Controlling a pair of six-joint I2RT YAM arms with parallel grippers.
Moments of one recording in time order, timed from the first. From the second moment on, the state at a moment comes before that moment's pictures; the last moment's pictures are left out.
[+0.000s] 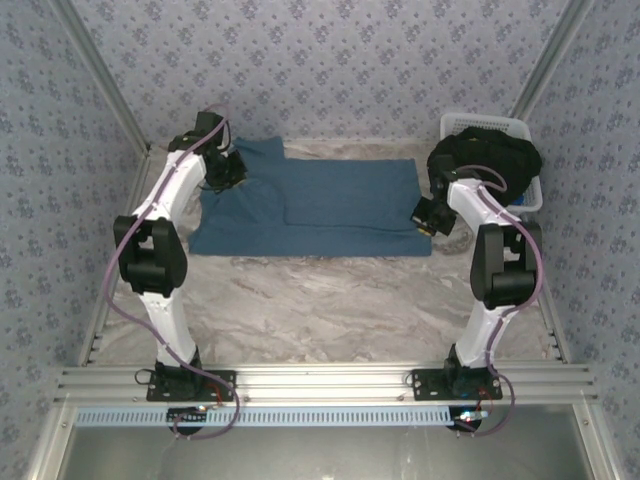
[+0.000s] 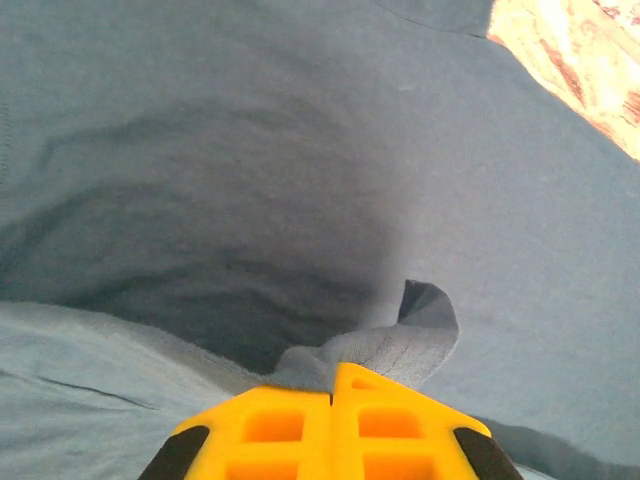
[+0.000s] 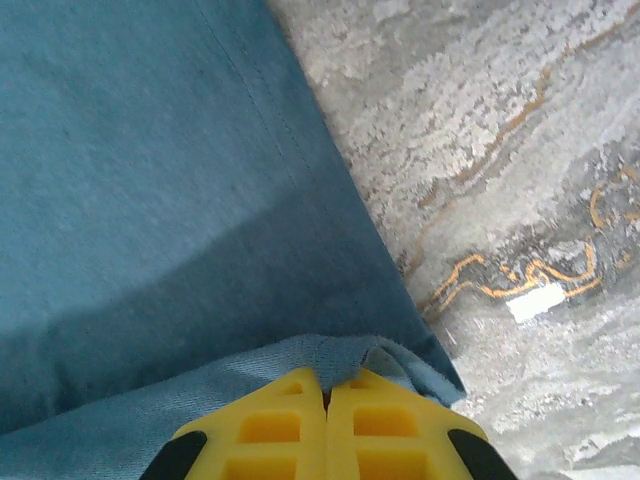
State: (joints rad) left arm -0.15 1.98 1.85 -0.92 0.14 -0.64; right arm 0.07 1.86 1.41 -0.91 -0.04 0.59
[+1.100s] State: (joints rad) left arm -0.11 2.04 1.95 -0.94 0.11 -0.64; right arm 0.07 1.88 1.49 -0.88 0.01 0.56
